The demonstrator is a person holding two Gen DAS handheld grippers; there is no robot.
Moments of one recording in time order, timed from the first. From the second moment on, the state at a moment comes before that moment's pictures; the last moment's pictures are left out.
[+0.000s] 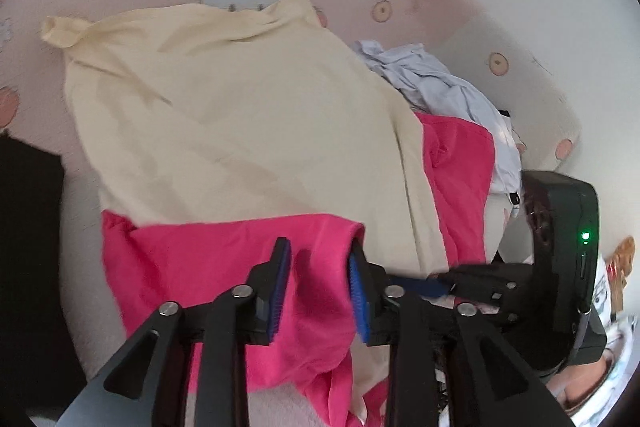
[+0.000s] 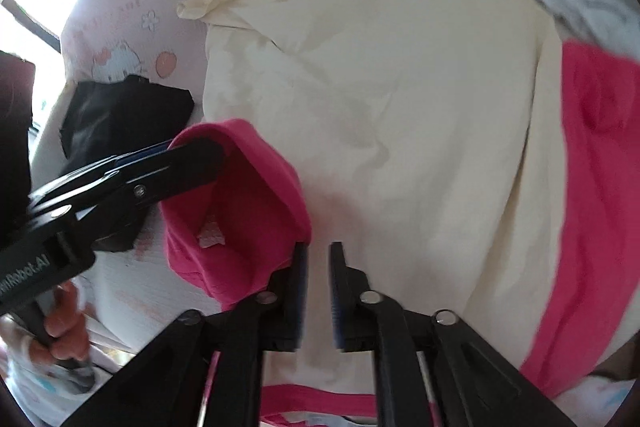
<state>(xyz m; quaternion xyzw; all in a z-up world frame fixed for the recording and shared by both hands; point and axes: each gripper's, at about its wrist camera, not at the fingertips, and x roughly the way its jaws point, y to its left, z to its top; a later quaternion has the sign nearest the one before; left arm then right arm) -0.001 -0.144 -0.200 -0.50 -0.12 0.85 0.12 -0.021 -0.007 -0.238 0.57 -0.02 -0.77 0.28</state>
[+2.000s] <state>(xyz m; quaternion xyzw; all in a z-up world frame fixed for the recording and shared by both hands) 0.085 -0.238 -0.299 -0.39 -0.50 0.77 -0.07 -0.059 -0.034 -0.250 0.58 -0.25 -0.70 0.33</state>
